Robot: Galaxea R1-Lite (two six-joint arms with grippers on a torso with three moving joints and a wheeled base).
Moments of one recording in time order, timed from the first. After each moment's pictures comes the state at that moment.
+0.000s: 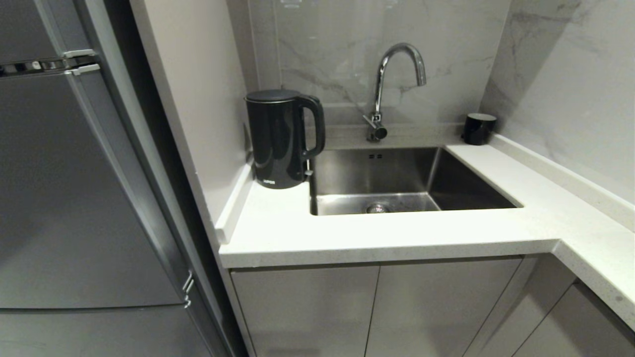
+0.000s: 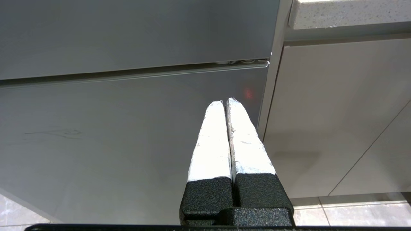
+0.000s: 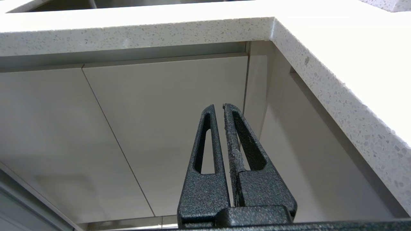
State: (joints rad) left arm 0.00 0.00 -0.04 0.10 0.00 0.07; right arm 0.00 0.00 0.00 0.00 0.00 0.00
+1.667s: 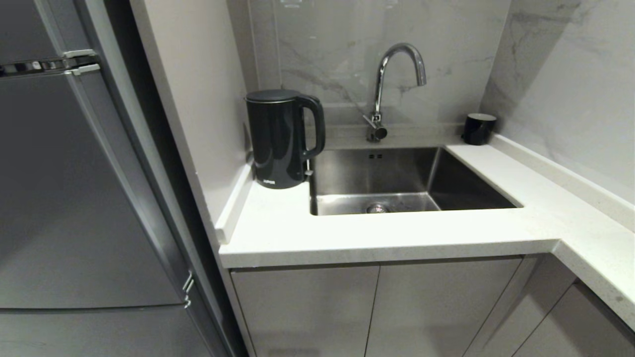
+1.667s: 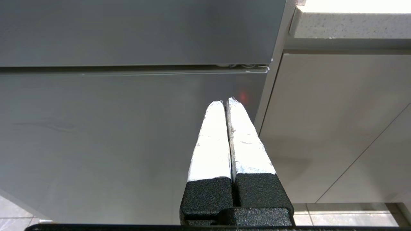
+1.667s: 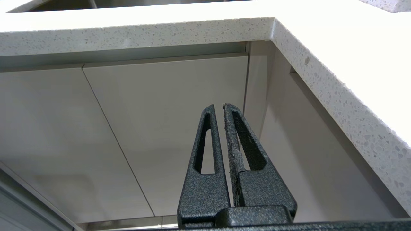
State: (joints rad) left arm 0.00 0.00 -0.04 0.09 0.01 -0.01; right arm 0.00 0.00 0.00 0.00 0.00 0.00
